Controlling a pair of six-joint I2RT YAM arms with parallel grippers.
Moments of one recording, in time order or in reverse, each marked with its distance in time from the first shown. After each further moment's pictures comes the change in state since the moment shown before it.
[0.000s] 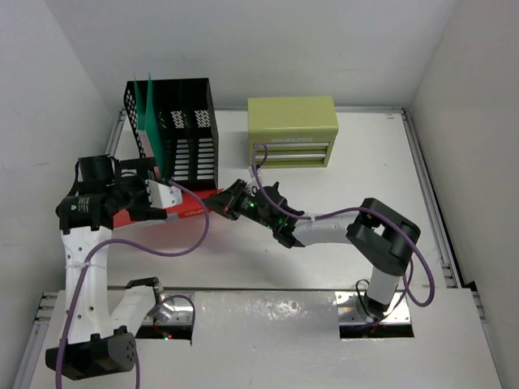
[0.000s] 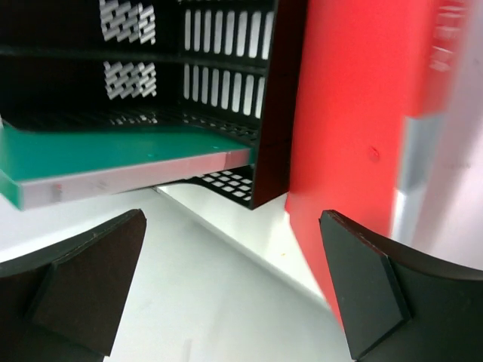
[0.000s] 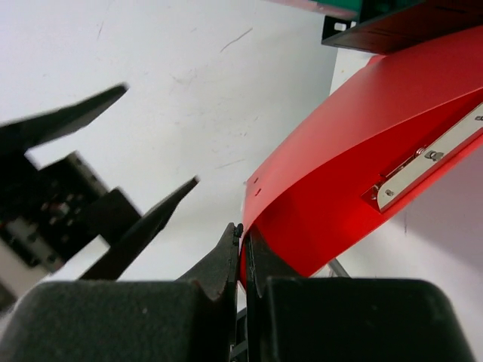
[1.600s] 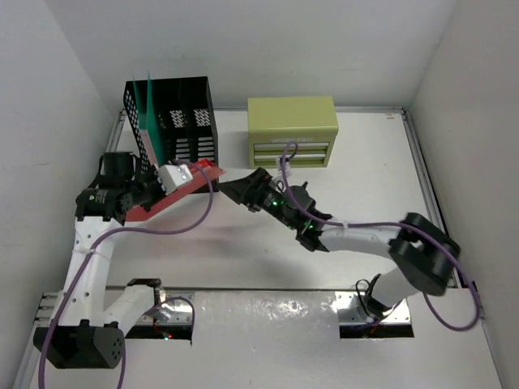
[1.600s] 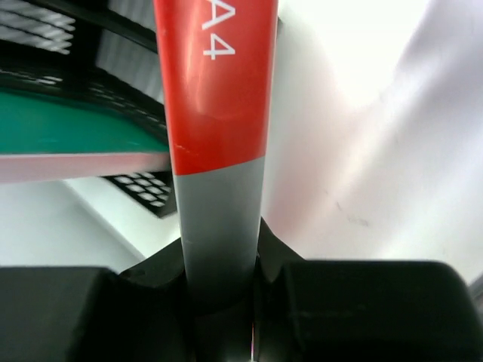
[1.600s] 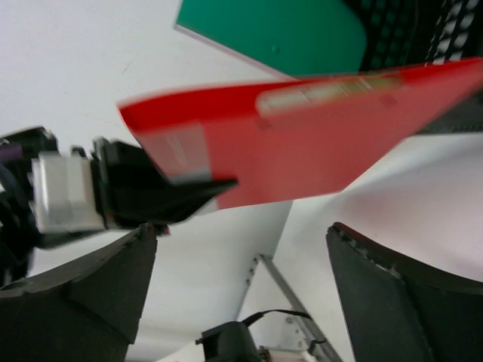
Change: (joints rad) left arm -0.161 0.055 -0.090 0.114 -0.131 -0.490; right arm -0.046 -0.229 -0.141 -0.003 0.108 -0.193
